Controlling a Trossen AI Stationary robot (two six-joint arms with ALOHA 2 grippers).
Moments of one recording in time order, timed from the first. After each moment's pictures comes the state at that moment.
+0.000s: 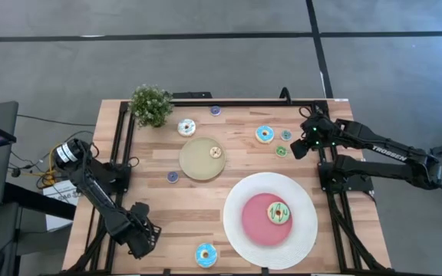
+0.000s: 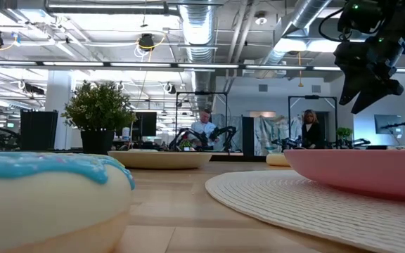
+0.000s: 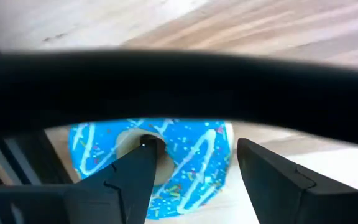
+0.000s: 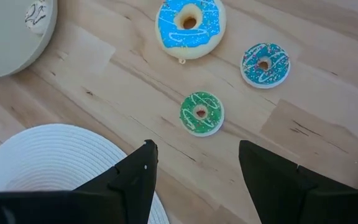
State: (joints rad) left arm -0.94 1.64 0.90 -0.89 0.05 -2.23; right arm -0.50 0.74 0.65 -0.94 -0.03 0.50
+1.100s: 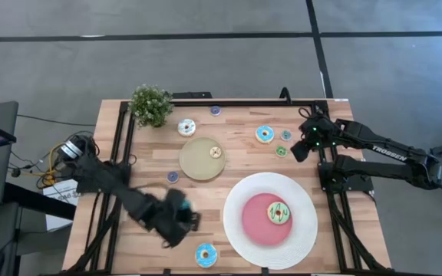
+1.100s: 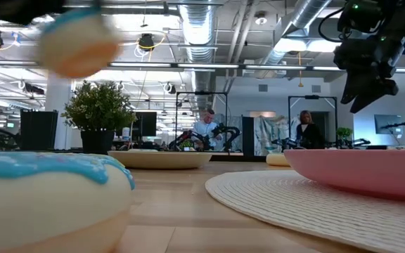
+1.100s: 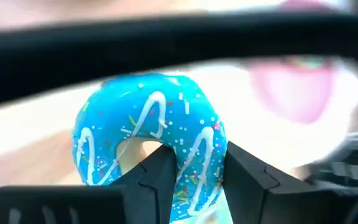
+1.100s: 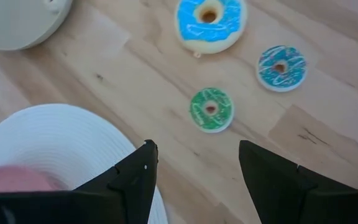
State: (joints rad) left arm -0.60 1.65 1.32 -0.78 -0.47 -1.76; right arm -0.50 0.74 0.65 -0.93 -0.08 0.39
